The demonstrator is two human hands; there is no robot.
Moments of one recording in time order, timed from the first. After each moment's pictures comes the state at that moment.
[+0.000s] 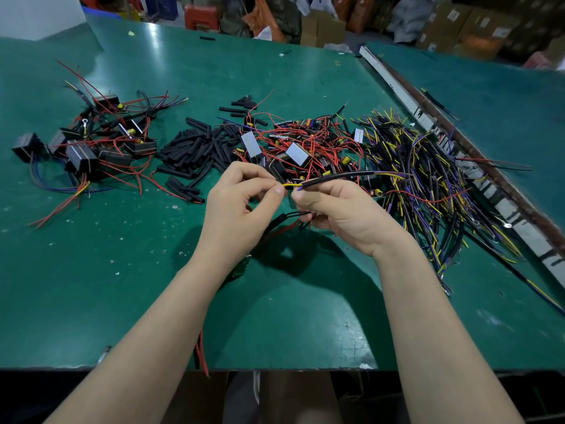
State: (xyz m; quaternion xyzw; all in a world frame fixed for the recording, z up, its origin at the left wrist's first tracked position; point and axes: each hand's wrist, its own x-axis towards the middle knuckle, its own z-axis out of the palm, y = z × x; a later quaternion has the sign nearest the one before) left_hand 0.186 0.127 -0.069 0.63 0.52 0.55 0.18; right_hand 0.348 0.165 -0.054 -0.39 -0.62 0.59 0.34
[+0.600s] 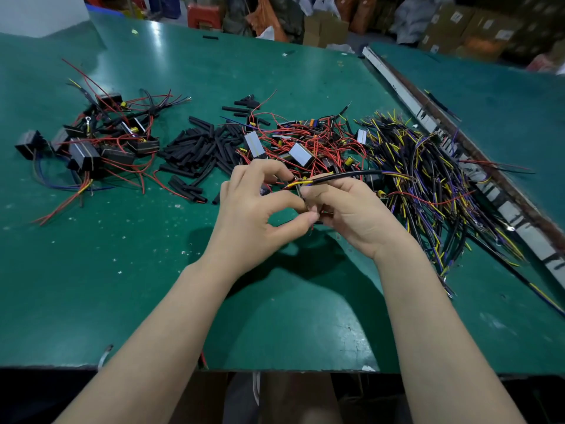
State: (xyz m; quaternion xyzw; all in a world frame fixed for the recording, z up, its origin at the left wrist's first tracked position) left_hand 0.189 0.124 -0.071 0.75 0.47 0.47 0.02; right_hand 0.348 0.166 -0.053 -0.40 -0.57 0.61 0.39
